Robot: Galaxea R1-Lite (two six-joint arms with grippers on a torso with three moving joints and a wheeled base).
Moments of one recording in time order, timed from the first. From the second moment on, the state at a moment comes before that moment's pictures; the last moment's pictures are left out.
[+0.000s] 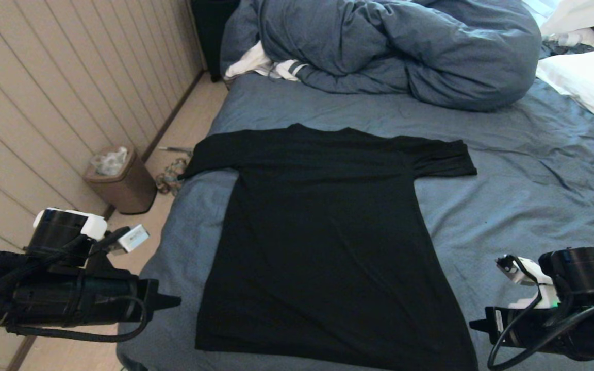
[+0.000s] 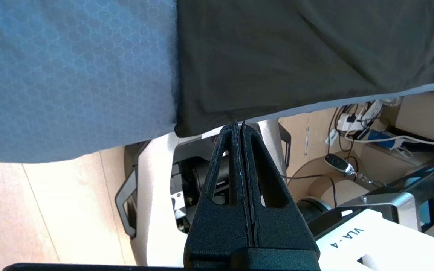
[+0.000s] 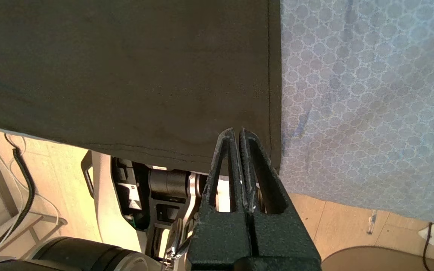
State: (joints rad) left arm -0.20 1.59 -0.62 -0.10 -0.43 -0.17; right arm -0.03 1.63 -0.40 -0.30 0.27 0.10
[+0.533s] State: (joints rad) left arm -0.20 1.69 -0.78 -0.13 -0.43 -0.21; right arm -0.11 1.69 -0.57 -0.29 0.26 0.10
